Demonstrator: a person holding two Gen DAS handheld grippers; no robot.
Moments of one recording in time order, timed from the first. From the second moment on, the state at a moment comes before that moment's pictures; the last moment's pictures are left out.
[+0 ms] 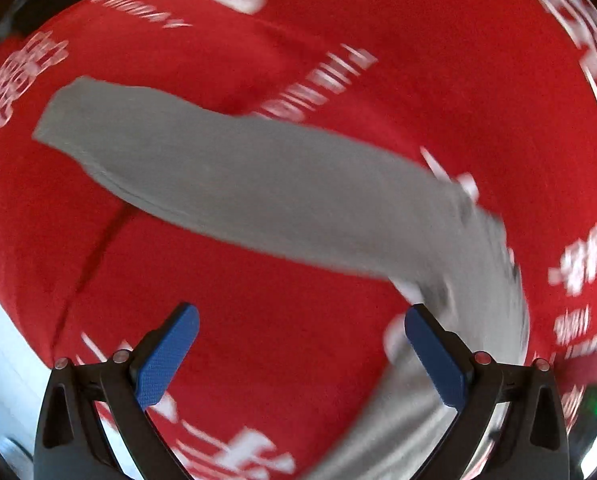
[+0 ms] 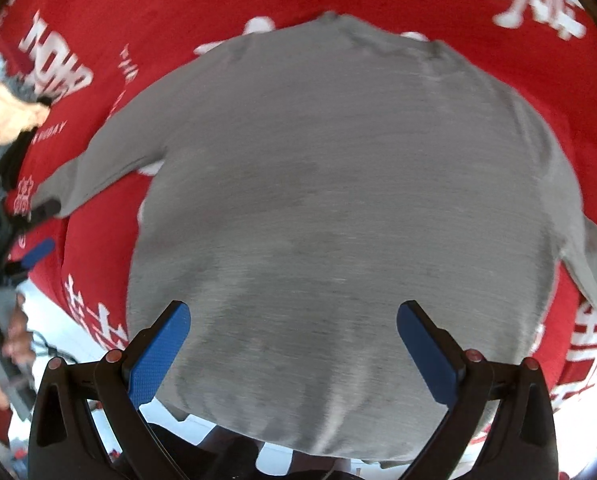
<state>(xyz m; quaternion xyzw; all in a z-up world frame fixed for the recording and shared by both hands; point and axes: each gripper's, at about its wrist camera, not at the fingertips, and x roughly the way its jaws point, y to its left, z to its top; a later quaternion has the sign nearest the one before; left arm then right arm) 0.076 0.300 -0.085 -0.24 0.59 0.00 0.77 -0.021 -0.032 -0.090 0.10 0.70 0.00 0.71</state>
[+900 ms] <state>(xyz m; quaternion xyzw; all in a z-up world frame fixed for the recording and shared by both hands) 0.117 0.406 -0.143 -0.39 0.51 0.06 0.77 0.025 0.048 -0.102 0.09 0.70 0.09 0.70</state>
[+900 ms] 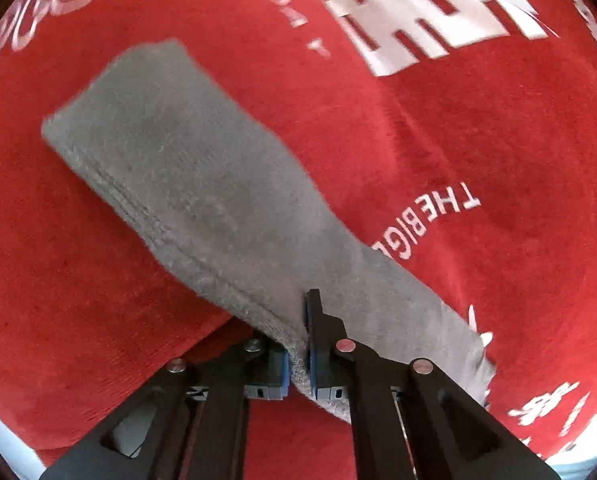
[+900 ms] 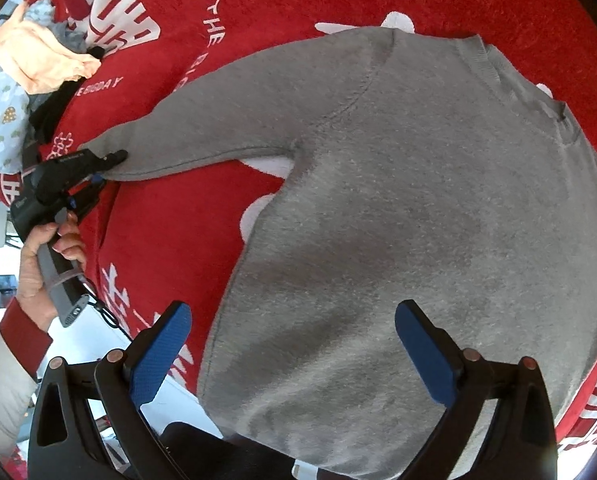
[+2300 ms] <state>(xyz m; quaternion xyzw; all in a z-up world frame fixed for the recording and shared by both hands) 0.121 0.012 -0.033 0.04 0.53 -0.16 0.83 -0.024 -0.213 -0.074 0.16 0.63 -0.05 0.76</state>
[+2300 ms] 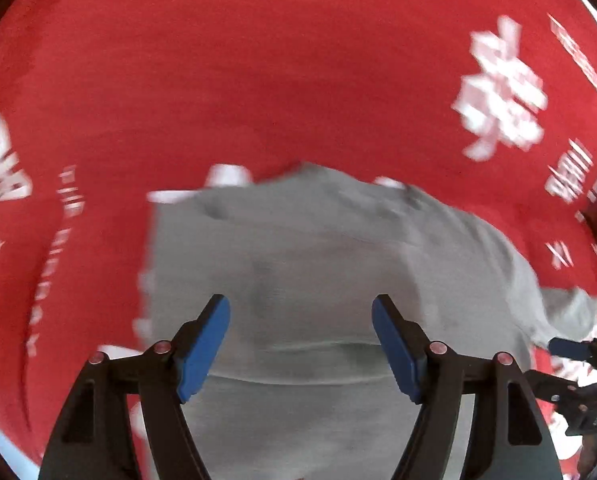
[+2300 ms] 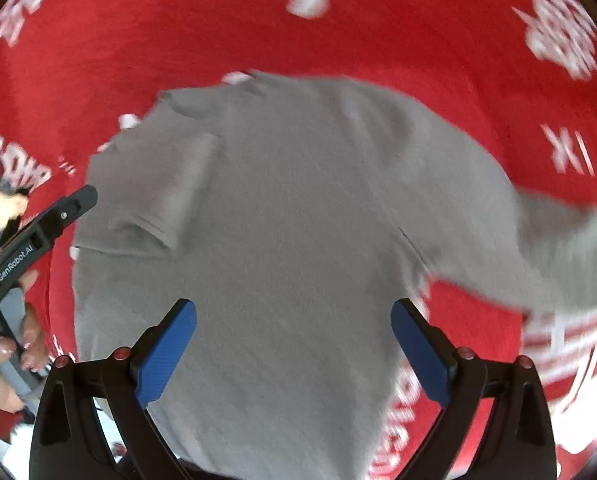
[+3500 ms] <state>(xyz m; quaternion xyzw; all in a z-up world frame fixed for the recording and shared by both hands) 0.217 0.097 -0.109 -0.01 0.61 -0.07 0.79 0.045 -0.304 -0.121 0.42 0.52 -0.05 0.74</state>
